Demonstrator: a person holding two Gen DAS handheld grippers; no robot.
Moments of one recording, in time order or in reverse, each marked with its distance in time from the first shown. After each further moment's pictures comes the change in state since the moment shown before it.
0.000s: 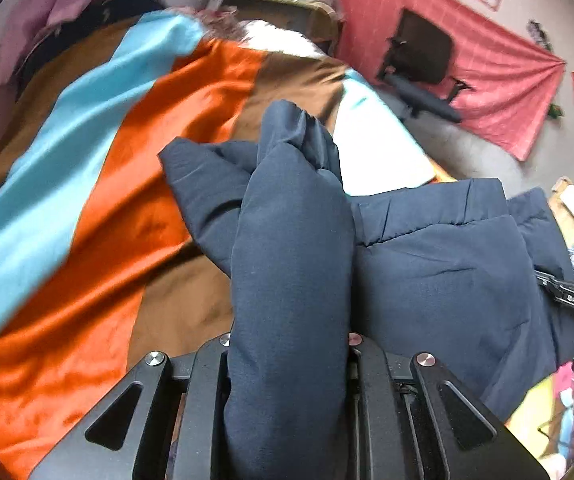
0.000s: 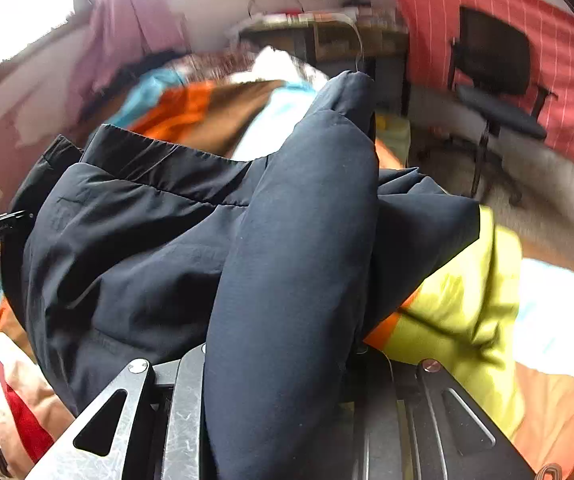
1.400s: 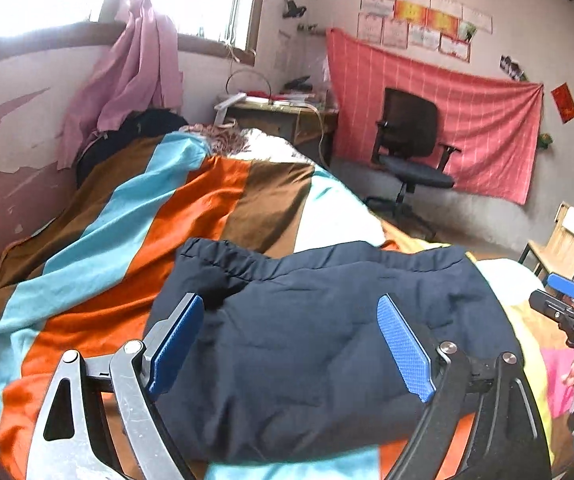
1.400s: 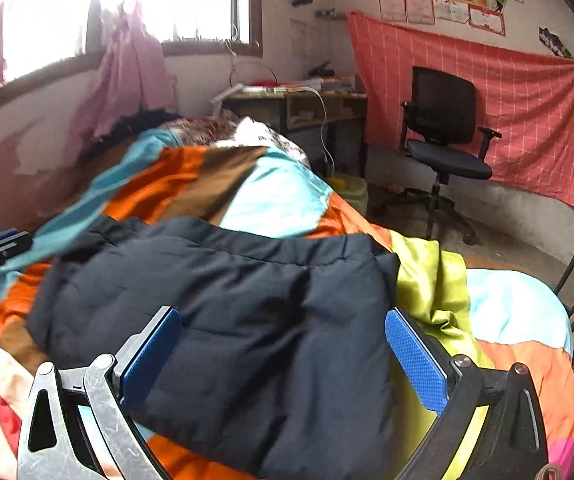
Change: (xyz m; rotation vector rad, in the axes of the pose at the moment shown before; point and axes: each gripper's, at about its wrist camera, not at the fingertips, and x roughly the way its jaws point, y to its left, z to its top) left arm -0.136 -0.115 -0.062 0.057 -0.386 0.087; right arm -0.106 0.067 -0.060 0.022 -0.321 -0.155
